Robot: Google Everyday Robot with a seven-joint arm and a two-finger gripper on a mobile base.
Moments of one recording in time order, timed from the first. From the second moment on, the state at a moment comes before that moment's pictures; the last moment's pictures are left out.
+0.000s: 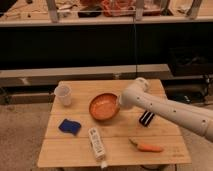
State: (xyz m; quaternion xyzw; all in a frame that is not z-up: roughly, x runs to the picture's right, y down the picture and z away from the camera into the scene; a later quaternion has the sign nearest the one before) arm 0.092 0.099 0.861 -0.11 -0.19 -0.56 0.80
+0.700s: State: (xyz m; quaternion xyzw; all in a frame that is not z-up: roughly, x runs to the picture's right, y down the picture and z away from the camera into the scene) arm 0.176 0.090 0.891 -0.13 -0.17 -0.48 0.85
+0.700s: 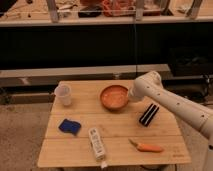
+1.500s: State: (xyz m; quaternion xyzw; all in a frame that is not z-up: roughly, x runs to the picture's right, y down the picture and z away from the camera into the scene) arm 0.188 0.218 0.790 -0.13 -0.16 -0.46 0.87
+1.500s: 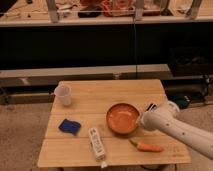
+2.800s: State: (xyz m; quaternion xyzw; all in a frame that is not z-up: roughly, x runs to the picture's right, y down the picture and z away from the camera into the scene) arm 0.106 0.089 0.881 -0.08 -0.22 -0.52 0.82
